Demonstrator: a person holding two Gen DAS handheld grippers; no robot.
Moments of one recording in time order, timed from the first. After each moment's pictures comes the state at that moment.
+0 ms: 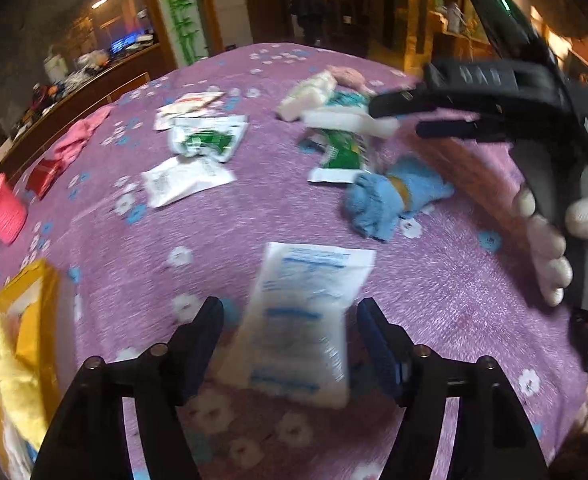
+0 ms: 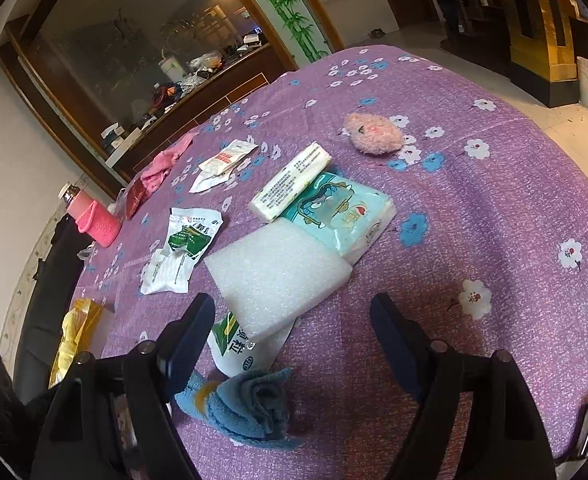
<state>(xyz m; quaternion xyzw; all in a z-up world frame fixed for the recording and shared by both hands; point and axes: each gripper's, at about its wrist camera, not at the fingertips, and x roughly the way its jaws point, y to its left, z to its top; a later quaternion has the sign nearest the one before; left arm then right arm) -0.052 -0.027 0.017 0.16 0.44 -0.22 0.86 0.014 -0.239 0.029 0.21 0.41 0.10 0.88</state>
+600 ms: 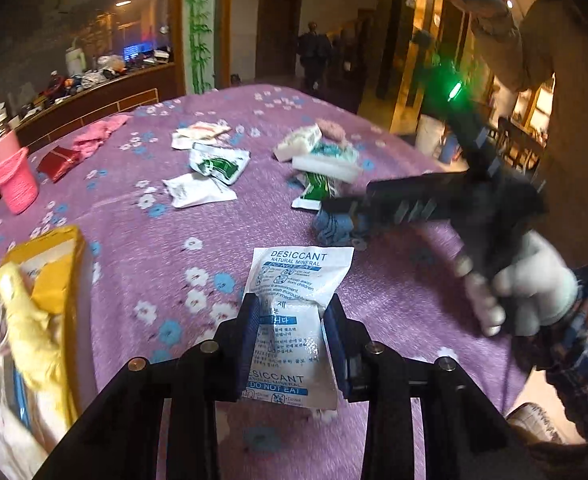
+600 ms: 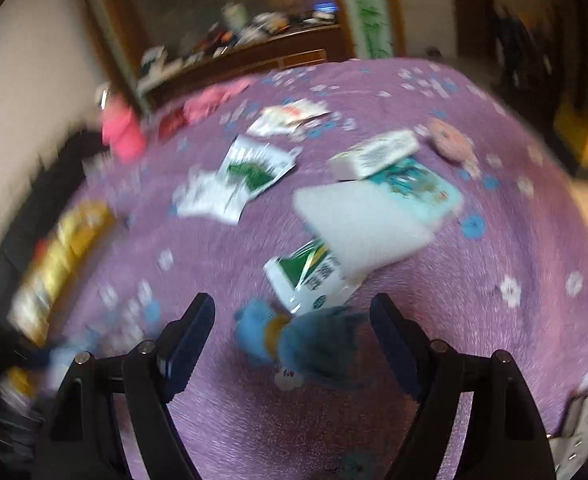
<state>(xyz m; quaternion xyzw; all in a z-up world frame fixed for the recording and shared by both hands) -0.112 0.024 0.068 0.05 0.39 -0.25 0.89 -0.019 -0.155 0.043 0.01 0.43 0.15 0.89</state>
